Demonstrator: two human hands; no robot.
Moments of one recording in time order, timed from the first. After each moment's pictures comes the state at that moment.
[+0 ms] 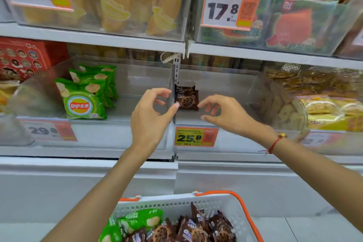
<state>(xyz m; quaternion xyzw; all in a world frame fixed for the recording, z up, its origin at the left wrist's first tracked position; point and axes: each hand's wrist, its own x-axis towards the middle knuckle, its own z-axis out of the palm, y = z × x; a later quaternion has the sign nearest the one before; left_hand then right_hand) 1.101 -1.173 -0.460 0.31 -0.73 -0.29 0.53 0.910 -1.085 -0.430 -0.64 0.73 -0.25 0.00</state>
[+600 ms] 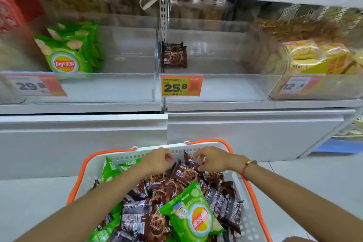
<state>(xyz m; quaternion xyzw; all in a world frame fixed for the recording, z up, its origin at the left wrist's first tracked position) 1.130 -1.096 -0.635 0.35 -0.86 -0.37 -0.10 0.958 -0.976 -0.619 -0.57 0.76 -0.01 0.33</state>
